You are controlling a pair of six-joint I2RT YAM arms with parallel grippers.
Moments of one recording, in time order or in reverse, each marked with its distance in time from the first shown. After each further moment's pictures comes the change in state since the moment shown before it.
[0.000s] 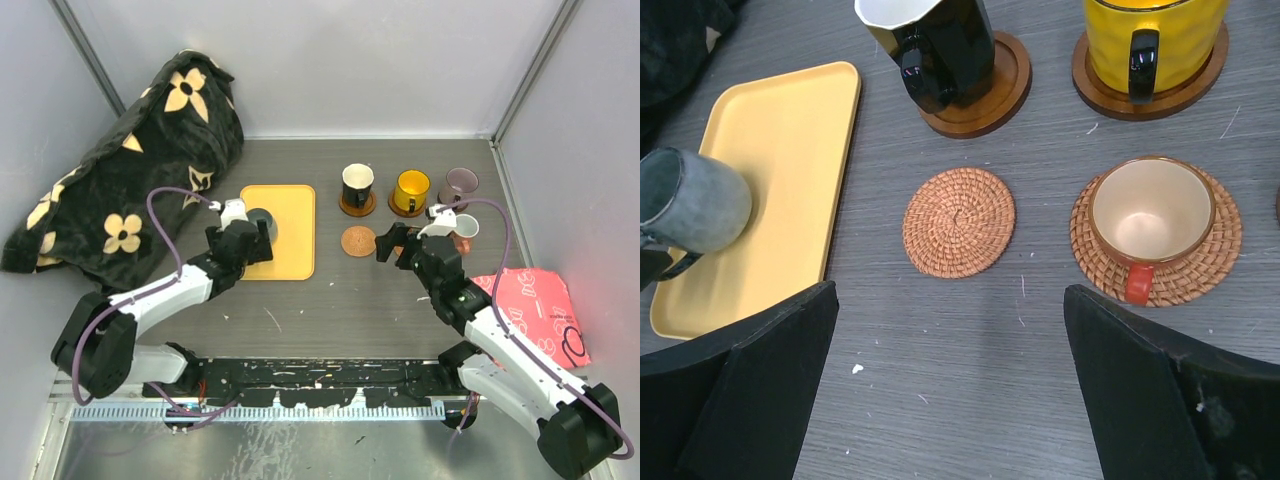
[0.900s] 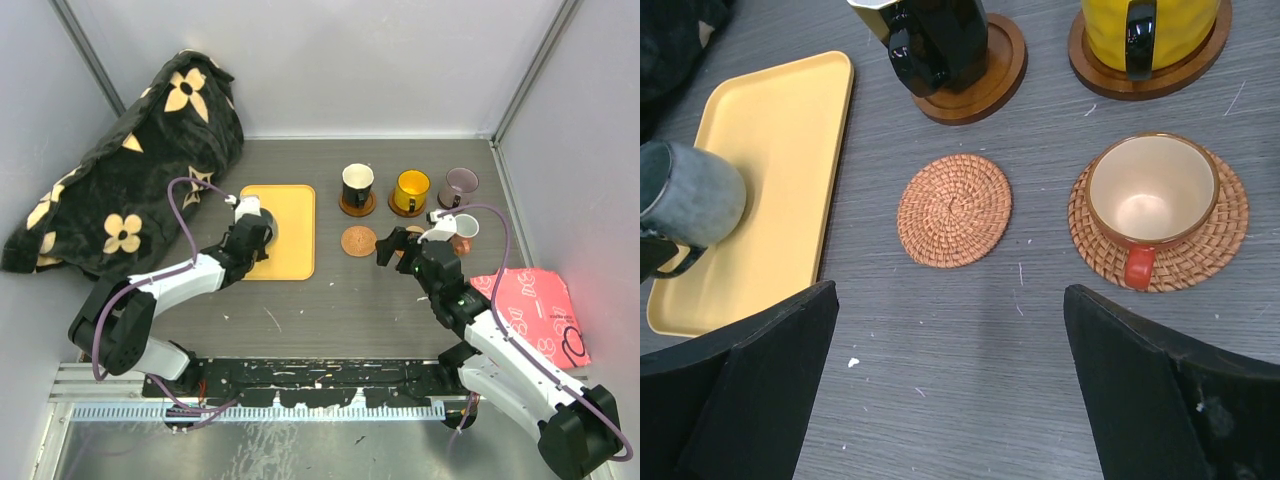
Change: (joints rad) left arm -0.009 0.160 0.085 0.032 0.034 0.074; right arm 0.000 -0.022 -0.052 0.020 0.000 0.027
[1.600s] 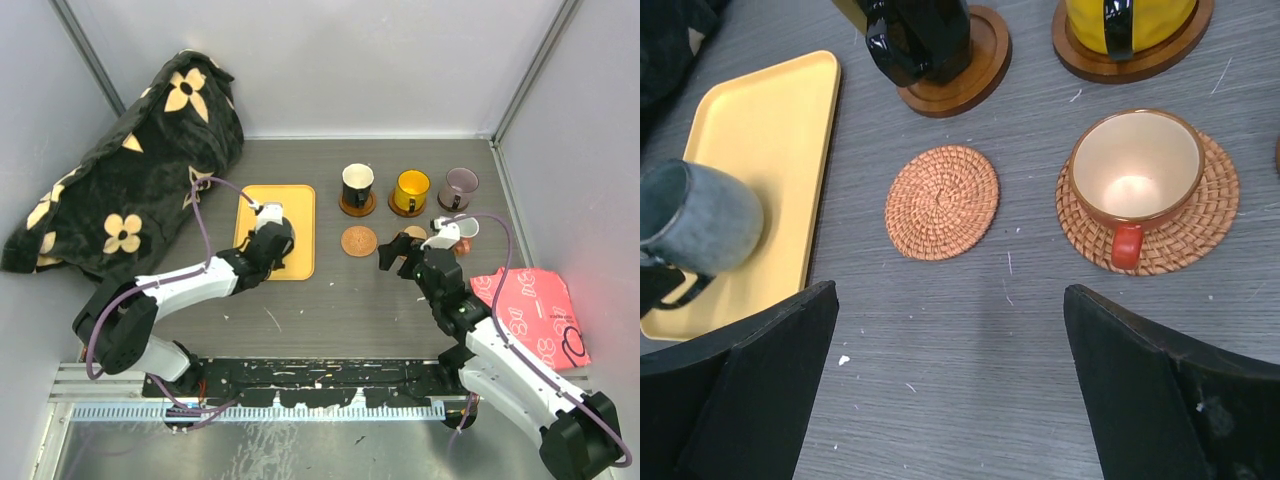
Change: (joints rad) left arm -0.146 0.014 0.057 -0.089 -0.056 -0.022; right arm 0.000 -0.042 -0.065 0.024 0.018 0.028
